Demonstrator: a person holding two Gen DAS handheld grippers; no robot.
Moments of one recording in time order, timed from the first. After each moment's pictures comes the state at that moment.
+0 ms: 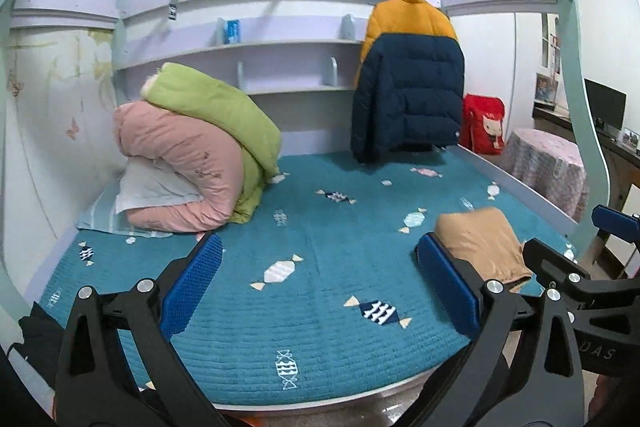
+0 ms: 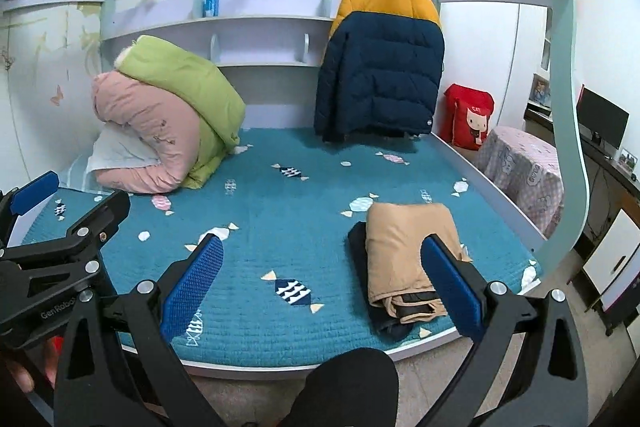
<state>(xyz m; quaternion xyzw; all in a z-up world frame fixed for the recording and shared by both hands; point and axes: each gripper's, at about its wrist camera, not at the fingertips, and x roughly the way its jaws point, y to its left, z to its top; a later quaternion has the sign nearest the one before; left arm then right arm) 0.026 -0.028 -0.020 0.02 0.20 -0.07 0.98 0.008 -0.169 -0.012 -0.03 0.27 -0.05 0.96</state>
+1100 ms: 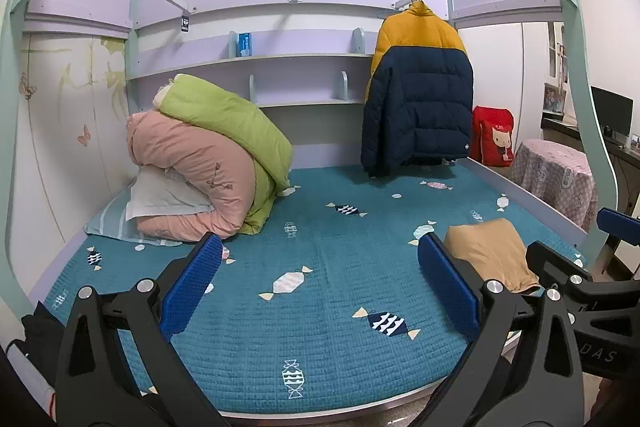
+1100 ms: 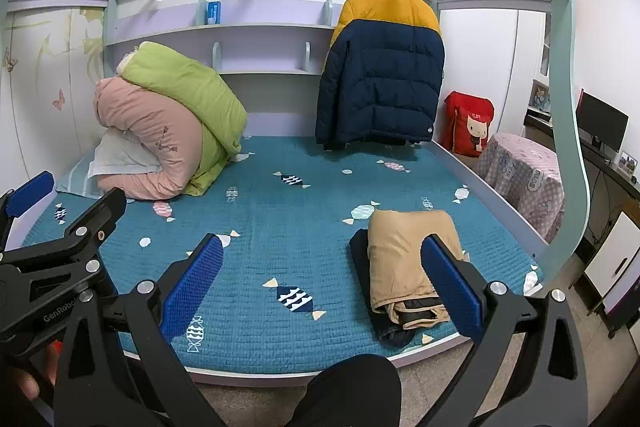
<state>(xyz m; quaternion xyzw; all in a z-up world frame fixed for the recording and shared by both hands) 0.020 -0.023 -0.021 0.02 0.18 -0.06 0.98 0.005 -0.170 -0.015 -0.03 0.25 -0.06 0.97</state>
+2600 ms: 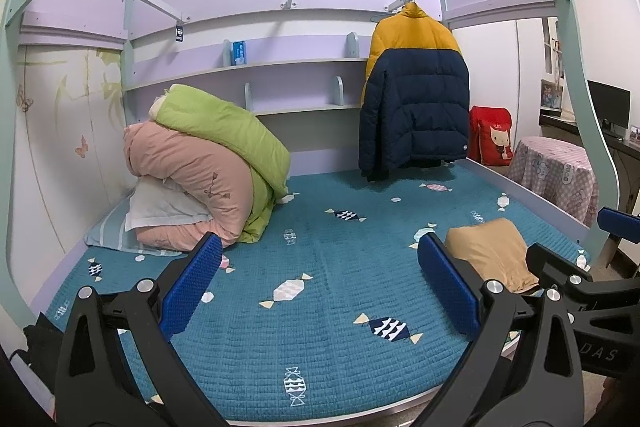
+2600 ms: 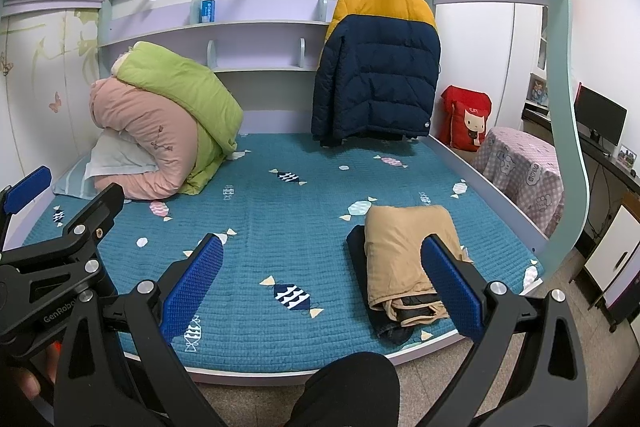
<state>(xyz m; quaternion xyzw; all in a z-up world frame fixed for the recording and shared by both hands) 0.033 -0.024 -0.019 0.04 0.17 -0.06 0.98 0.003 -0.171 -0.017 -0.02 0.26 -0.07 0.96</state>
